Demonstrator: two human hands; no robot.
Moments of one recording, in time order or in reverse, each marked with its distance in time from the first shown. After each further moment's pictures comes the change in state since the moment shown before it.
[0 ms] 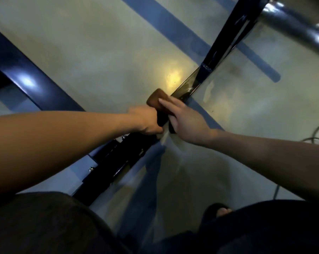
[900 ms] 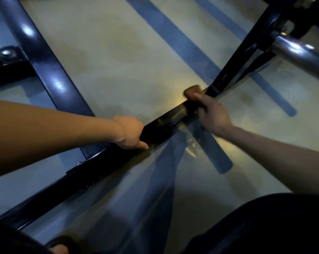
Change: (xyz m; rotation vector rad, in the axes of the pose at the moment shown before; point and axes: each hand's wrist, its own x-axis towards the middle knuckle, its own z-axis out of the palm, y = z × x) left_hand -0.030 -0.017 0.018 0.237 -0.020 -0.095; right_hand 0.033 0.094 -0.032 0.113 0.143 0.145
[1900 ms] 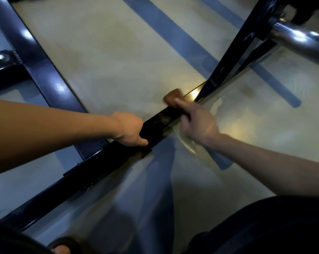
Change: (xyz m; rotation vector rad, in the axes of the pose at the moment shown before) left_hand 0.004 0.012 -0.013 0.055 -0.014 -0.035; right_hand -0.030 -0.030 0.023 0.034 0.014 -0.152
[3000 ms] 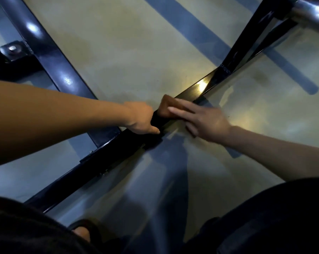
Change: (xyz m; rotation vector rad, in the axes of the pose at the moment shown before) left_hand -0.004 -0.005 0.004 -0.060 -0.003 0.043; right_hand -0.023 0.005 0.009 -0.328 -0.159 -0.477
